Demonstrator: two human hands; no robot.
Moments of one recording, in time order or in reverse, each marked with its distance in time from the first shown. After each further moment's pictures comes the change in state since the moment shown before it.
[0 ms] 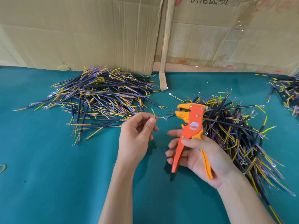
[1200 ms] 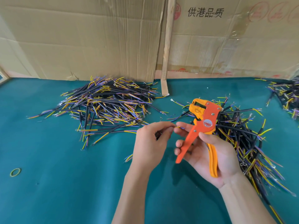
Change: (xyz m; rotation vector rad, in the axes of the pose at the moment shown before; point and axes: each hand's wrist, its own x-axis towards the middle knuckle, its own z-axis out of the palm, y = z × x) left_hand -0.009 0.026 0.019 0.378 -0.100 0.079; right_hand -0.004 -0.005 -0.002 0.209 -0.171 -0.180
